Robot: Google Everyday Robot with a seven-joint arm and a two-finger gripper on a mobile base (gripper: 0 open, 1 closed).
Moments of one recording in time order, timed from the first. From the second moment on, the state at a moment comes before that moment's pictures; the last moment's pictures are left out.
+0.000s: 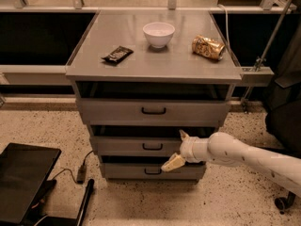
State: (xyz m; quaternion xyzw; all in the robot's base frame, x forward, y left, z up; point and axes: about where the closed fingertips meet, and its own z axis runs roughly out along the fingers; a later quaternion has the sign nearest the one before) arm 0.626 -0.111 0.497 -0.49 0.77 0.13 0.40
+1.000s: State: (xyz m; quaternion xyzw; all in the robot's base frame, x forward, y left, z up) arm 0.651 -0.091 0.472 -0.48 0.78 0.15 0.38
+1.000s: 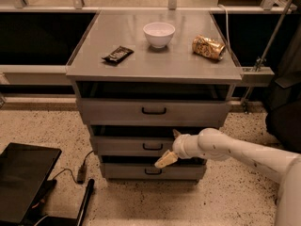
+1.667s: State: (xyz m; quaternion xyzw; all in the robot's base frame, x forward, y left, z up) arm 0.671 -0.093 0.463 -0.45 0.79 0.14 0.38
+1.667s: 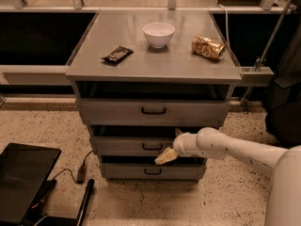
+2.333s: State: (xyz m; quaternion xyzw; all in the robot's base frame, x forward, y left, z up) arm 0.687 -0.098 0.428 -0.49 0.78 0.10 0.38
